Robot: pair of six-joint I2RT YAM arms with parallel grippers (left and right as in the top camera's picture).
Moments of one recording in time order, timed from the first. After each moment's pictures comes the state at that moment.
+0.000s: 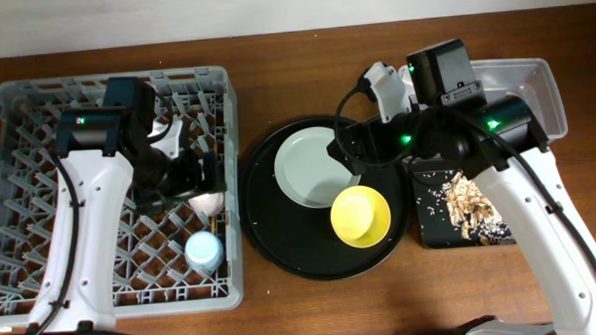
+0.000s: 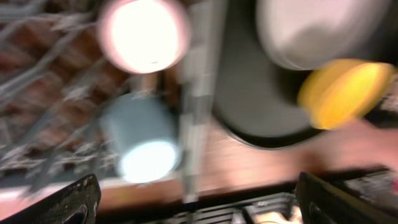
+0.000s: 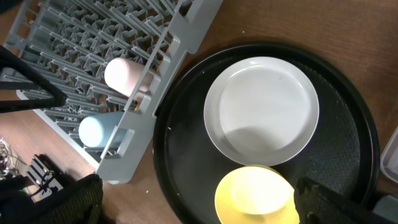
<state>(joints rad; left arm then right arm) -0.07 1.62 1.61 -1.50 0.30 -0.16 0.30 1.46 1.58 -1.09 -0.44 0.04</state>
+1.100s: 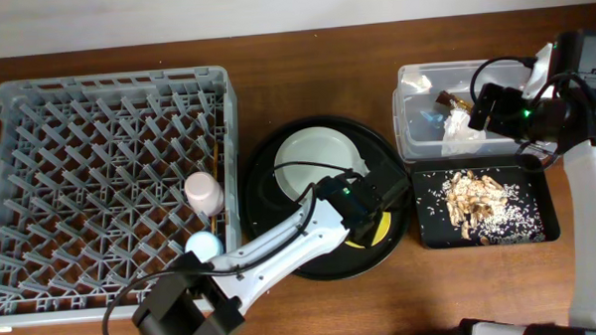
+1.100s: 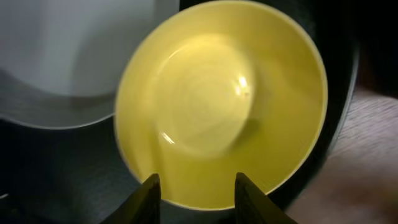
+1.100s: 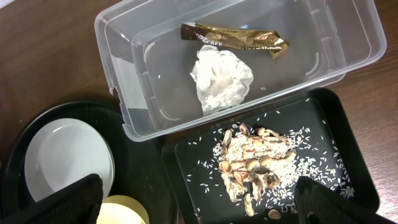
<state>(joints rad) -0.98 1.89 1.46 -0.89 -0.14 -0.45 -0.23 1.46 1.58 -1.17 -0.09 0.21</state>
